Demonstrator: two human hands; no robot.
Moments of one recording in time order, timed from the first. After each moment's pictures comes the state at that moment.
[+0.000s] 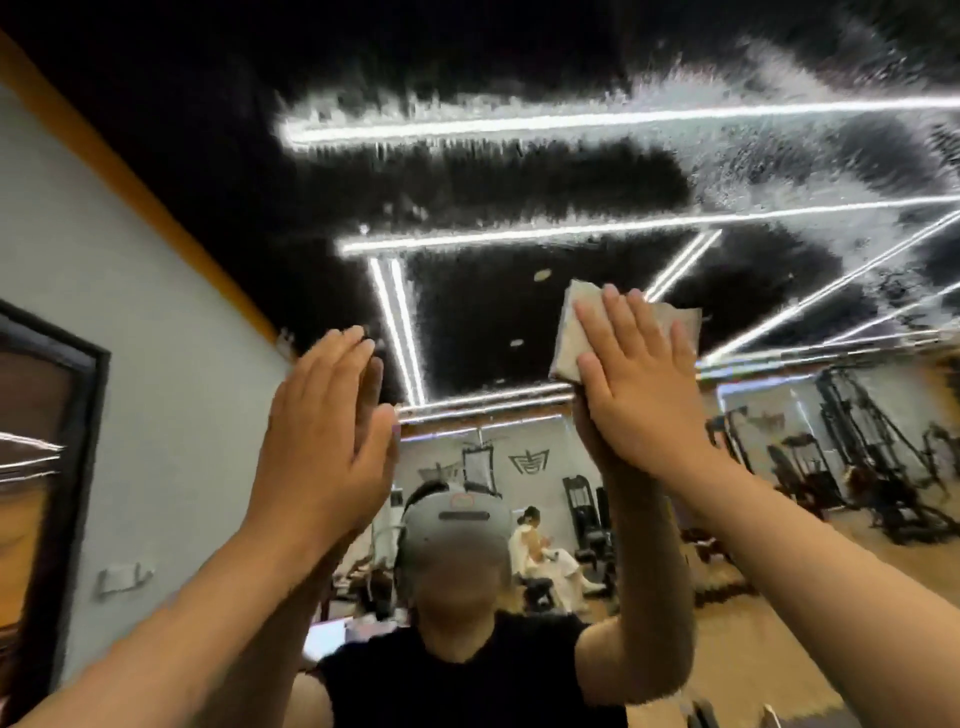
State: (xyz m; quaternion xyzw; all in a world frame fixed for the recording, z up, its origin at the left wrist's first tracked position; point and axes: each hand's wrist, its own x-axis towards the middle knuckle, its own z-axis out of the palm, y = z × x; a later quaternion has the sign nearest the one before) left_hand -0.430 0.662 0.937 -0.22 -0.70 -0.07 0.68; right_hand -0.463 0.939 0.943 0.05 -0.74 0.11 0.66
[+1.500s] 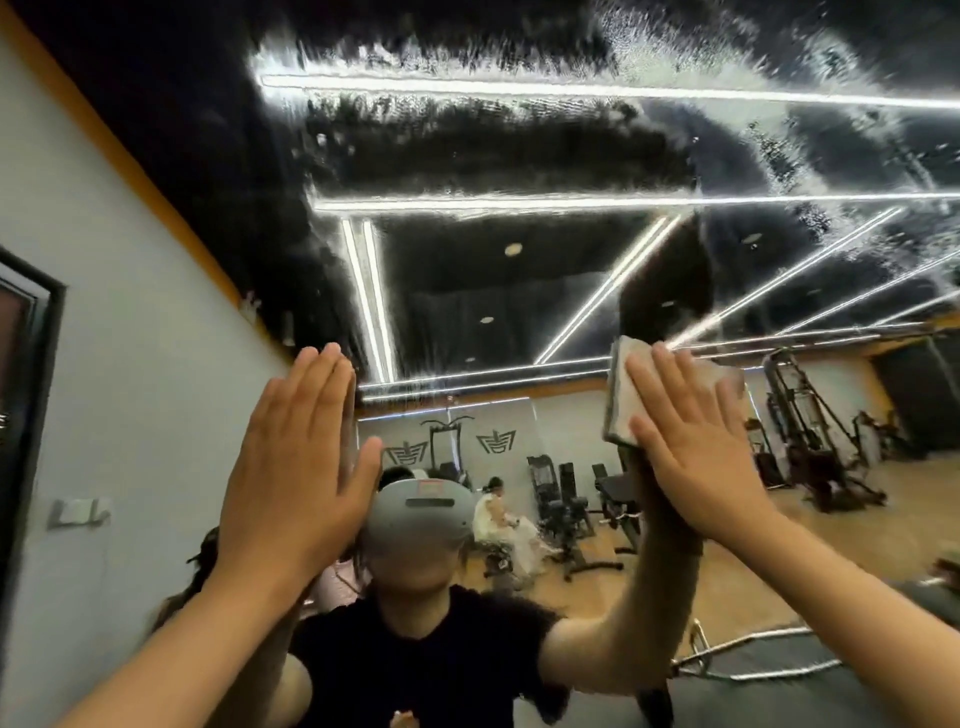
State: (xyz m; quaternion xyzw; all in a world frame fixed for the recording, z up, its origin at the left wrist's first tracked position) left_hand -0.441 0.649 0.713 -0.17 -0.73 0.01 0.67; right_hand -0.455 0.995 0.672 0.08 -0.77 0.11 0.62
